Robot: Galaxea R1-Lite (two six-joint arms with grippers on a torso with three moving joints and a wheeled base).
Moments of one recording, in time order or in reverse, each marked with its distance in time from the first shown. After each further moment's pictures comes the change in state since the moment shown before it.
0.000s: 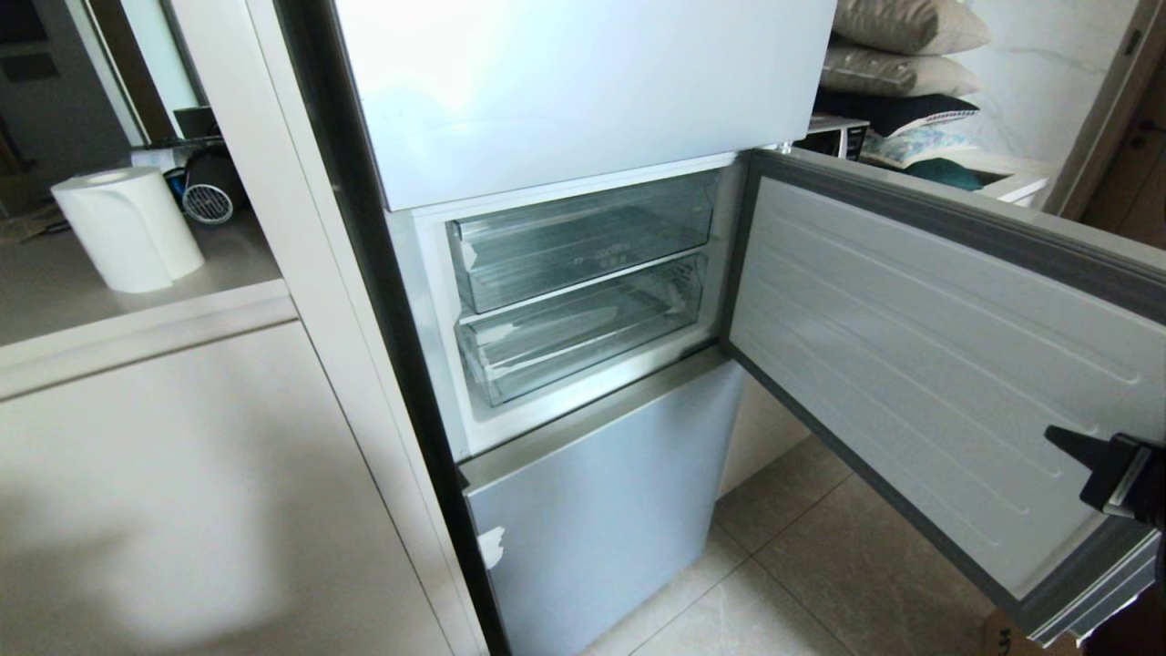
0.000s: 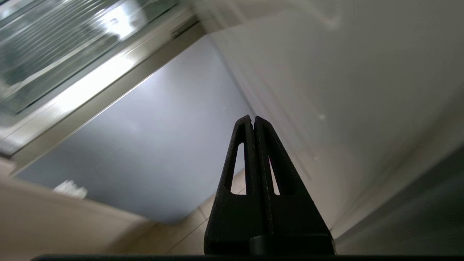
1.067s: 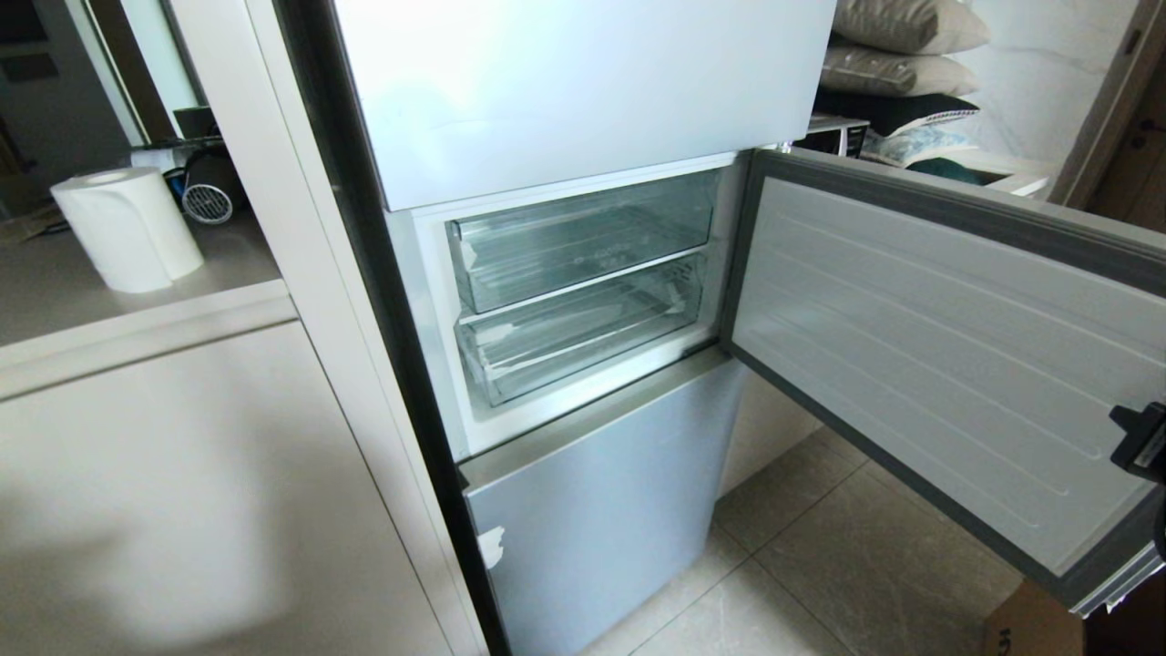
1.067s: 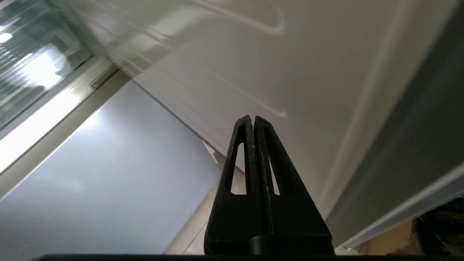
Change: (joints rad) left arm 0.001 0.000 0.001 -0.004 0.034 -0.079; right arm -0.131 0.088 -0.028 -0.101 -0.132 0.003
